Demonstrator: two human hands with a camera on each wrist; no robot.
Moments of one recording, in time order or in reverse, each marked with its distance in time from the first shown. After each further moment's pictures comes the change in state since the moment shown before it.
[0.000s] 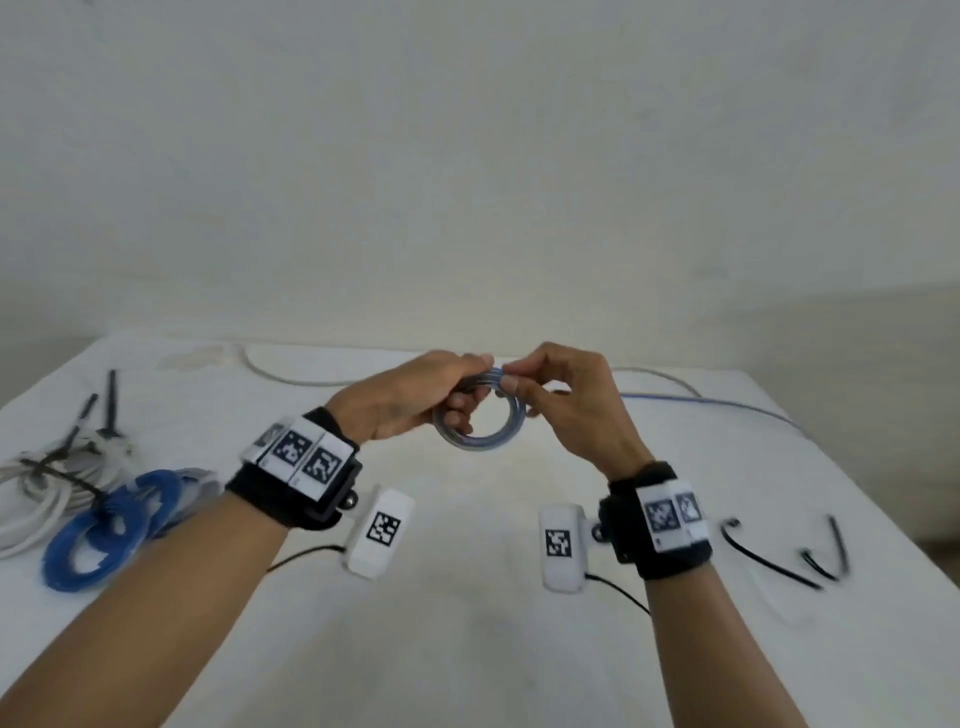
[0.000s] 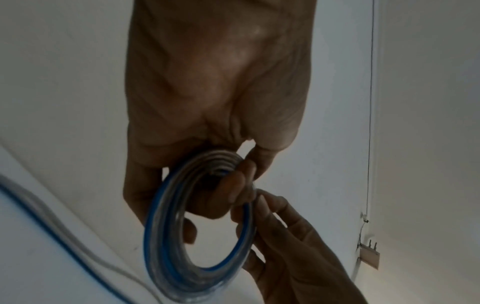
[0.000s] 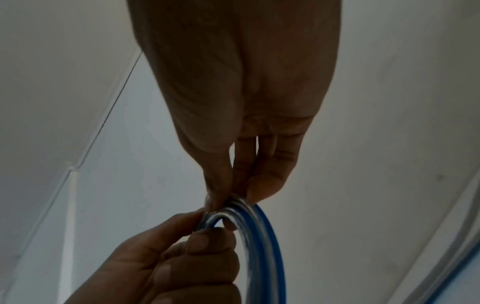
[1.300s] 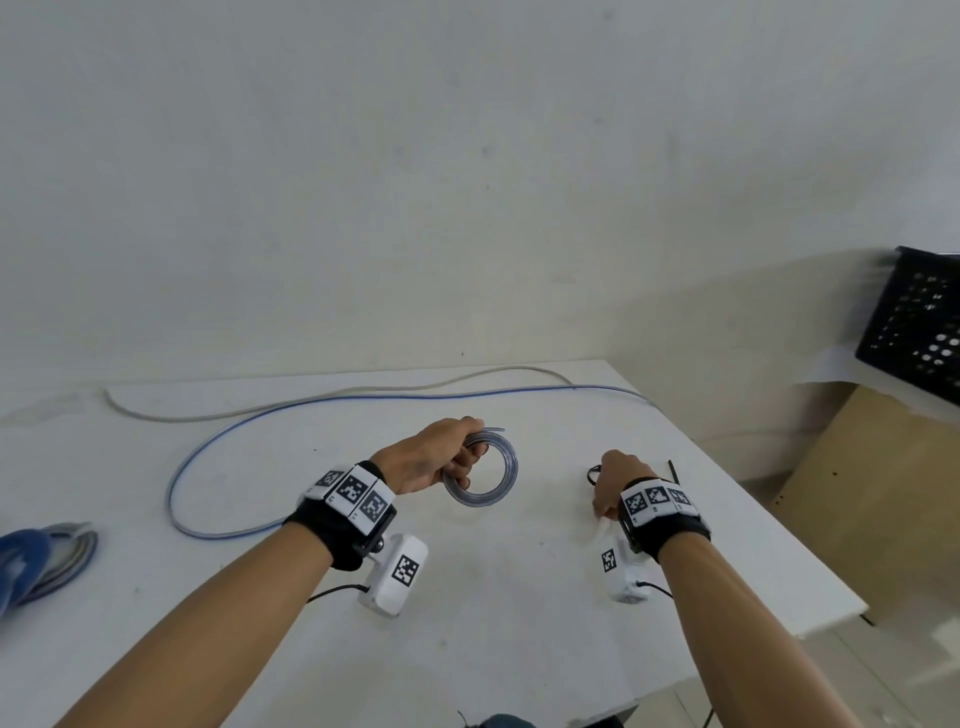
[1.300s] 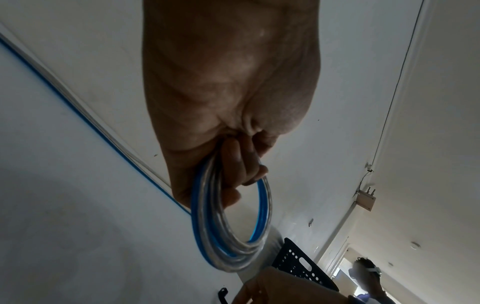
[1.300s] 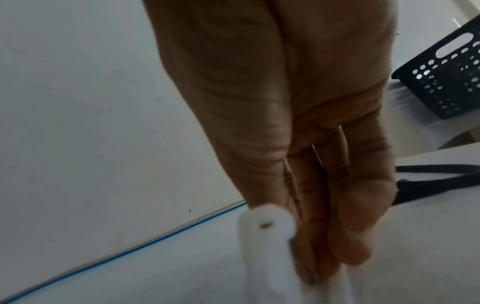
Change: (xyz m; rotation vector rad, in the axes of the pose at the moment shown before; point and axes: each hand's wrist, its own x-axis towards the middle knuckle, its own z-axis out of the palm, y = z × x) left_hand 0.046 -0.034 0.114 -0.083 -0.190 -0.116; right_hand -0.110 0.089 -0.148 -1.068 -0.111 0.983
